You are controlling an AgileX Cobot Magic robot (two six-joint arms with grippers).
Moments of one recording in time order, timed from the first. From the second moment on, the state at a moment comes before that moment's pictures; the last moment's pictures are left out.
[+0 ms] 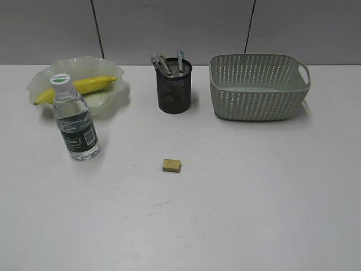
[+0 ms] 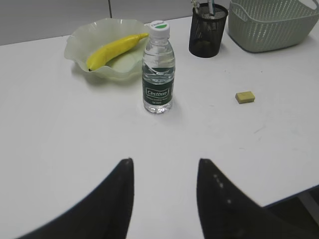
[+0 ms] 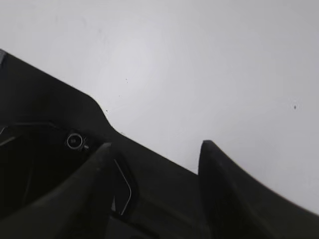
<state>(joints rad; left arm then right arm) -0.56 0.00 -0.54 0.19 1.07 -0.23 0.66 0.55 -0.61 -0.08 1.12 0.14</state>
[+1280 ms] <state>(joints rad) -0.66 1.59 -1.13 -0.18 0.61 -0.29 0.66 -0.01 -0.51 -0.08 1.04 0.06</state>
